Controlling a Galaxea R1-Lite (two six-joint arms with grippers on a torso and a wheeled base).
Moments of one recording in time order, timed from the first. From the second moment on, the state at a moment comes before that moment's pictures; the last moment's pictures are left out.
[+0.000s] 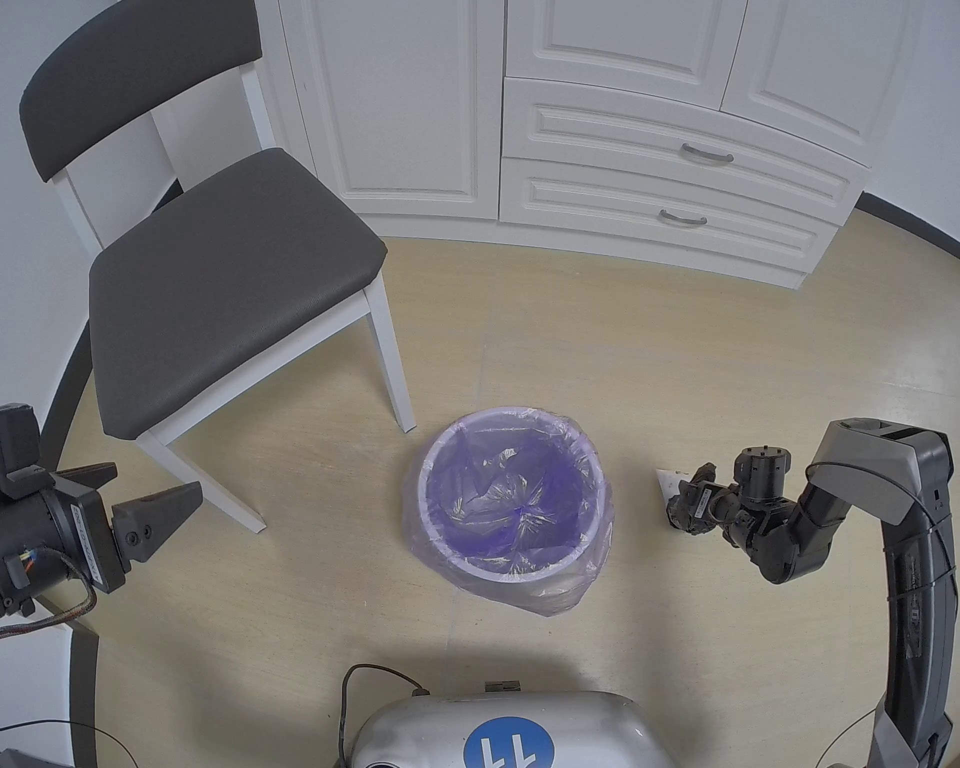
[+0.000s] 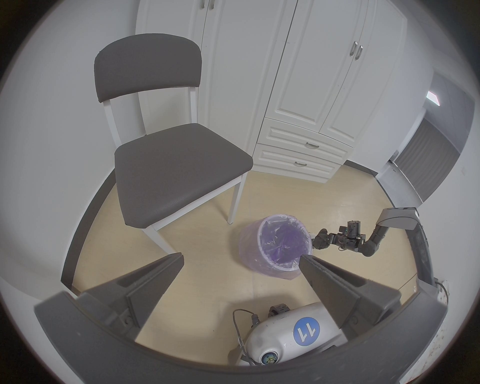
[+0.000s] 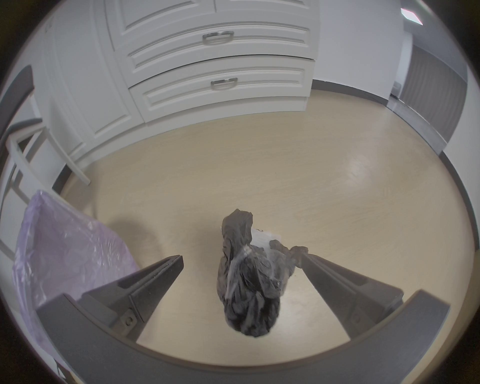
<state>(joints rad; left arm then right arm) -0.56 0.99 -0.71 0.09 0.28 -0.23 0.10 2.51 -0.99 -1.10 -0.20 0.31</state>
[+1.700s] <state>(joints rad) -0.56 1.00 -0.70 0.09 0.28 -0.23 0.11 2.40 -0.98 -0.94 -0.22 0.33</state>
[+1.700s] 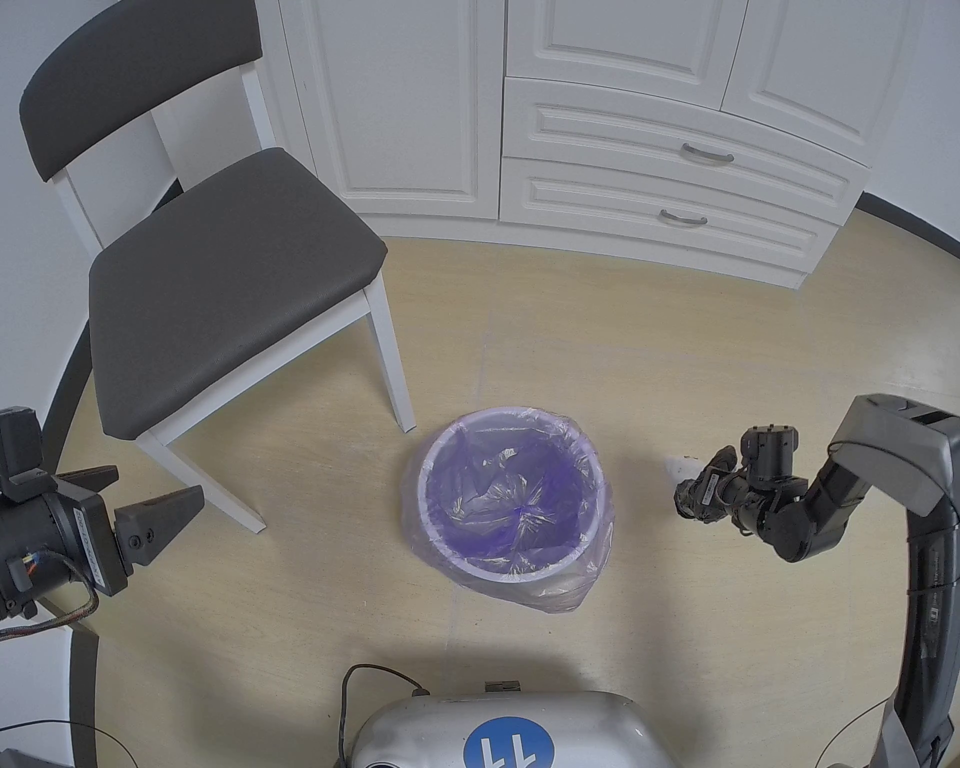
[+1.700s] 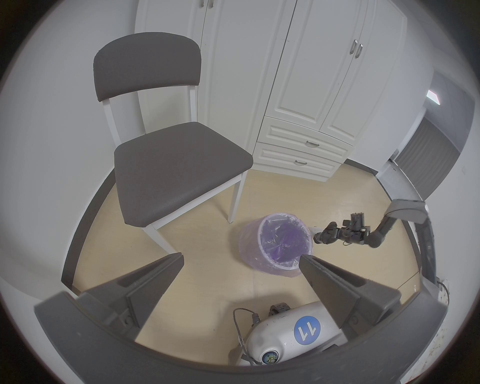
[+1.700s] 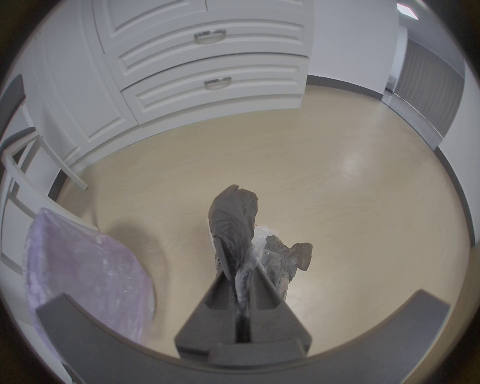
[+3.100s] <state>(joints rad) -0.49 0.80 -0.72 0.09 0.32 0.03 0.67 1.68 -0.89 -0.44 -0.29 0.09</state>
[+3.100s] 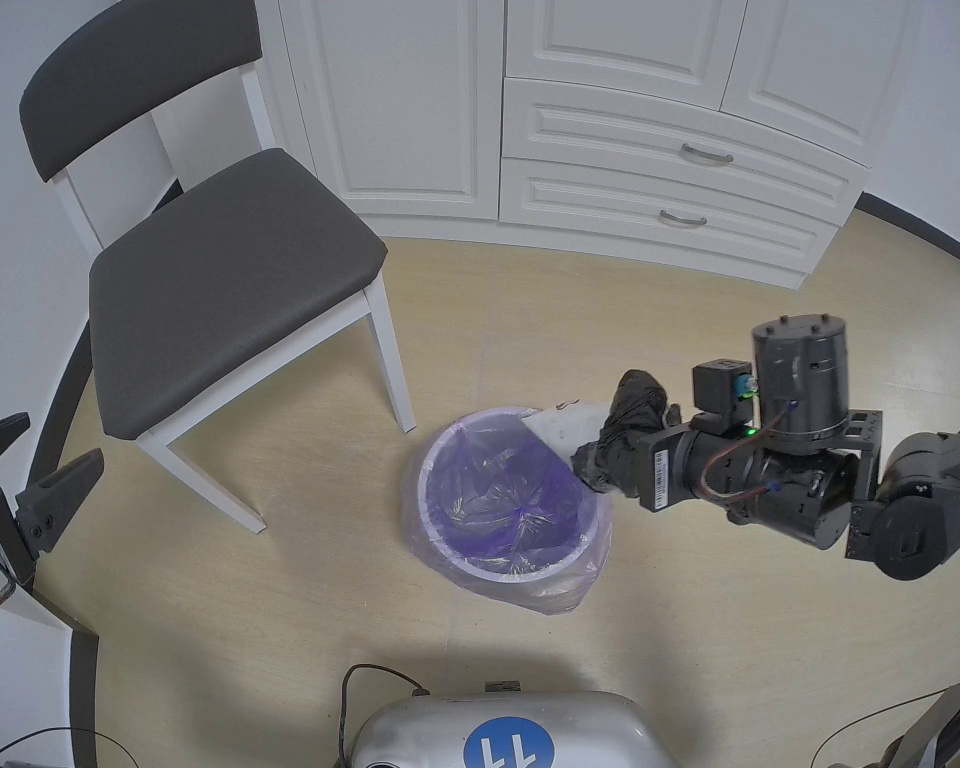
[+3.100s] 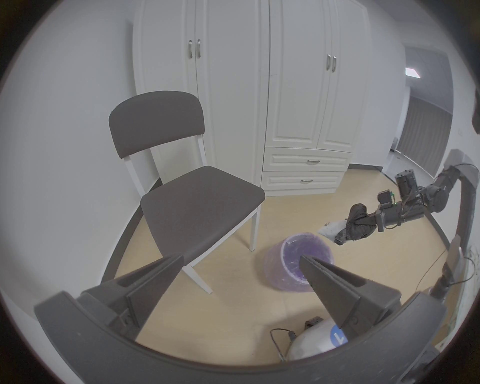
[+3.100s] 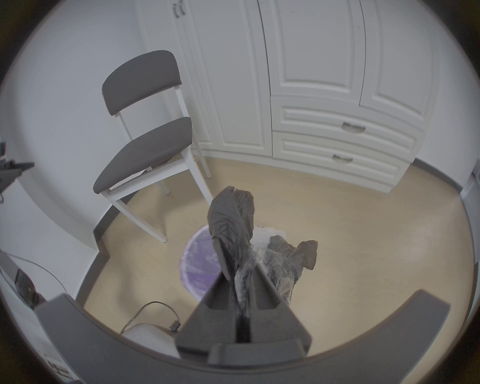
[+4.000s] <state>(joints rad) -0.47 0.70 -0.70 0.06 0.35 0.16 0.79 2.11 -1.66 0.30 -0.29 0.80</state>
